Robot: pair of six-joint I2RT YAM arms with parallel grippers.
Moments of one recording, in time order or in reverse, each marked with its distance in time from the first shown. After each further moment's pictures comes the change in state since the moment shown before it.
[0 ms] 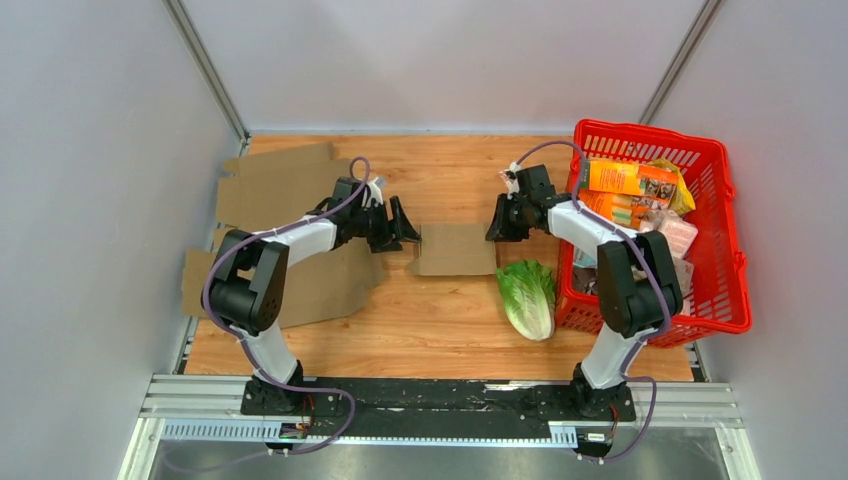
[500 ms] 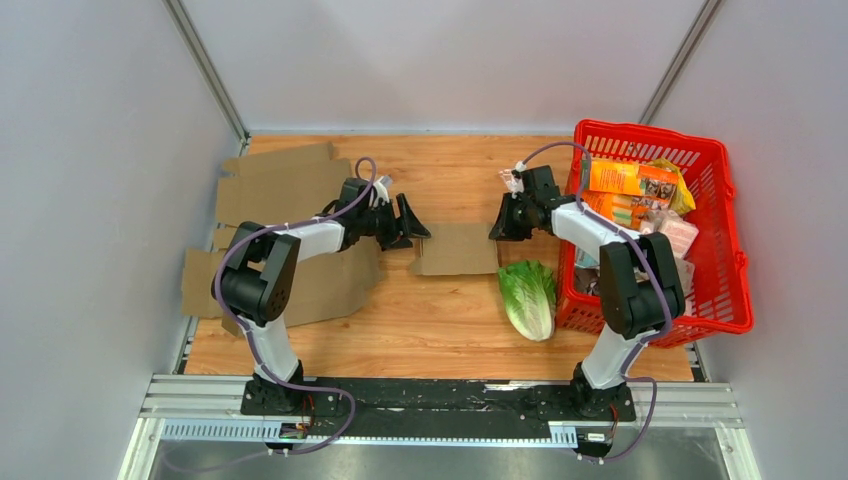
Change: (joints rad) left arm -0.028 0.076 0.001 0.159 0.031 -0.100; right arm -0.028 -0.013 -0.026 0.034 -0.013 0.027
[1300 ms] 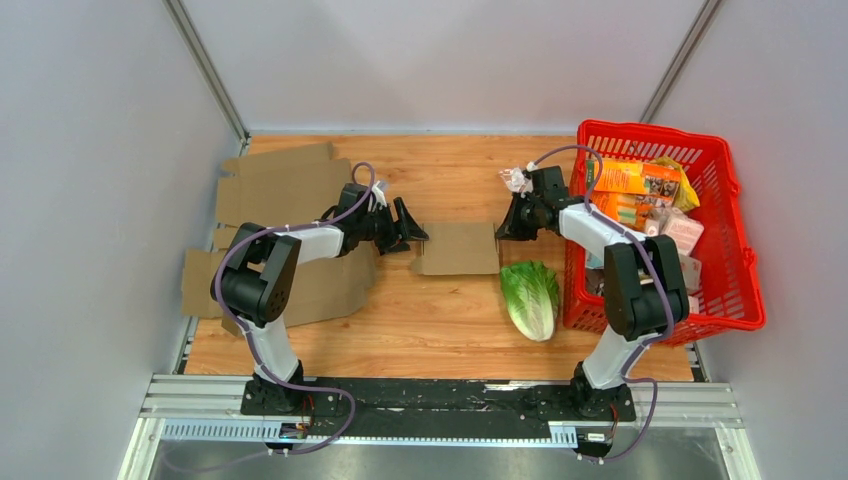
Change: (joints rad) left arm -0.002 -0.002 -0.057 0.073 -0.045 -0.040; right arm -0.048 -0.013 -0.022 0.011 -0.048 0.066
